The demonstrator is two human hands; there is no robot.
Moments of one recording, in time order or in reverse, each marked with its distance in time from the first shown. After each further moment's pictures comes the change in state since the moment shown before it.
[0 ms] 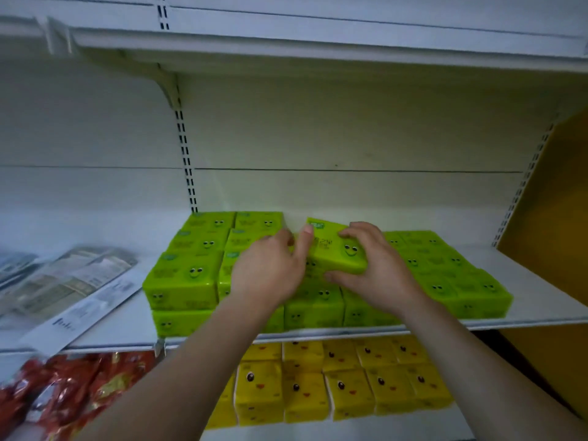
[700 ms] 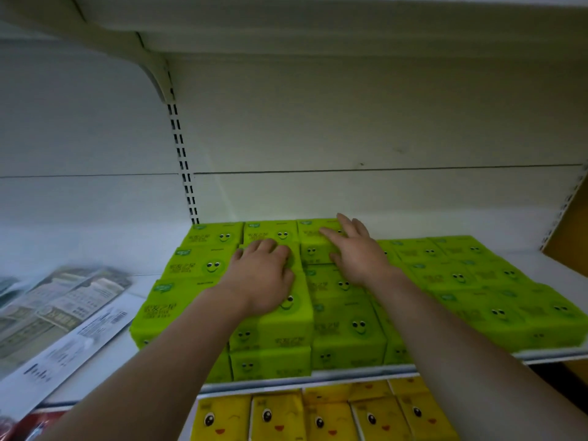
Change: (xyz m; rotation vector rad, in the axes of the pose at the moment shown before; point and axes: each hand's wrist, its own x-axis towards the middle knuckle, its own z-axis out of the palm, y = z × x) left_hand 0.097 -0.089 0.029 0.362 -0.333 0.231; right_hand 0.132 0.065 0.113 -0.482 -0.262 0.076
